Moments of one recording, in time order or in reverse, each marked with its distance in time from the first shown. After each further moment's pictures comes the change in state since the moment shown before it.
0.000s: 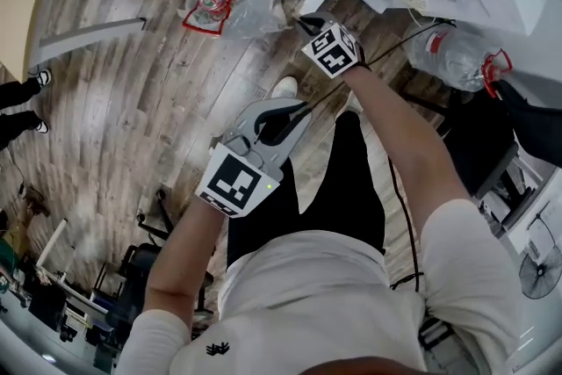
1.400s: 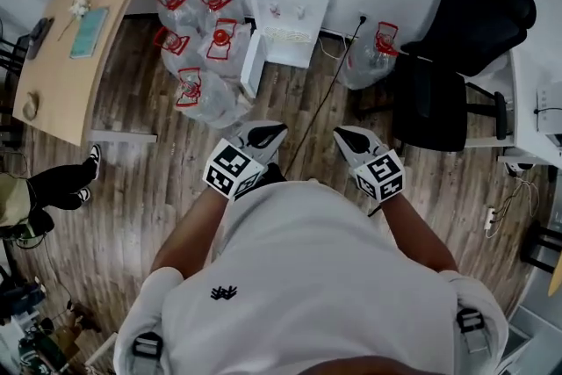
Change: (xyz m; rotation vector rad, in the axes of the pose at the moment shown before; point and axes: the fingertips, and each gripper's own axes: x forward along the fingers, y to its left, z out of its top) left arm -0.048 -0.270 0.099 0.274 0.059 -0.226; right arm -0.589 0.208 -0.054 0.398 -0.500 -0.397
